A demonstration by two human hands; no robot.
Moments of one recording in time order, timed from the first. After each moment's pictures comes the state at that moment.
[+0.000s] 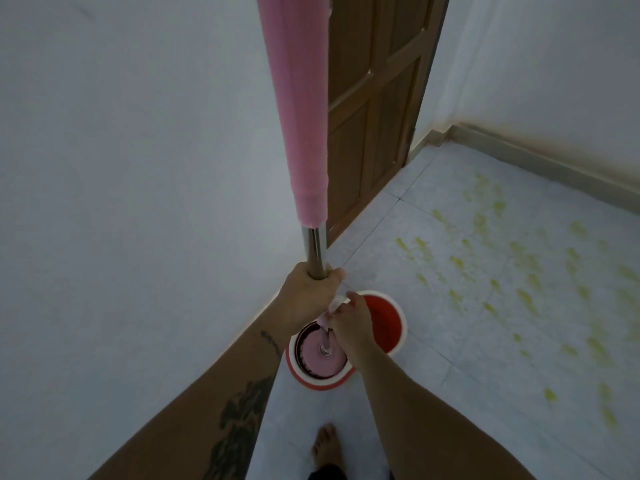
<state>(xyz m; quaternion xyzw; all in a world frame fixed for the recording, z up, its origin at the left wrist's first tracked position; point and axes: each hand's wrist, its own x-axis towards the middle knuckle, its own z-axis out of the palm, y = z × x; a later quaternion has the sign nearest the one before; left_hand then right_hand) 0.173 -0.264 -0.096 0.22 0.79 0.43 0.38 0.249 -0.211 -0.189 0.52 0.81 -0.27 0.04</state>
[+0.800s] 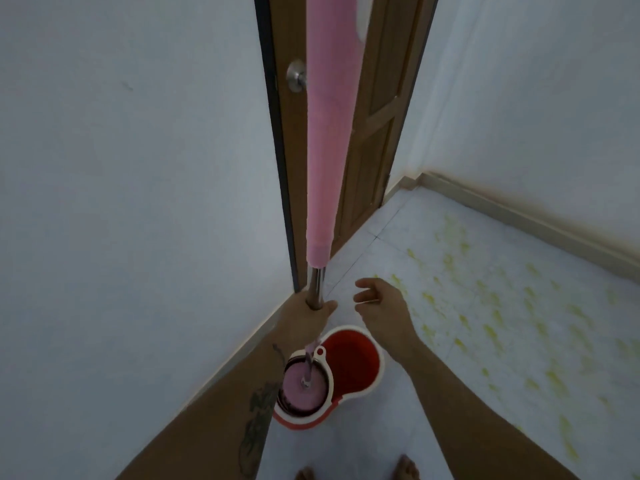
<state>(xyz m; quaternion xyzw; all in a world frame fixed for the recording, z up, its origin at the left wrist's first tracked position) 0.170 -0.257 -0.089 0.24 0.80 0.39 0.38 0.297 -0.157 -0.069 0.45 0.70 -0.54 -0.13</state>
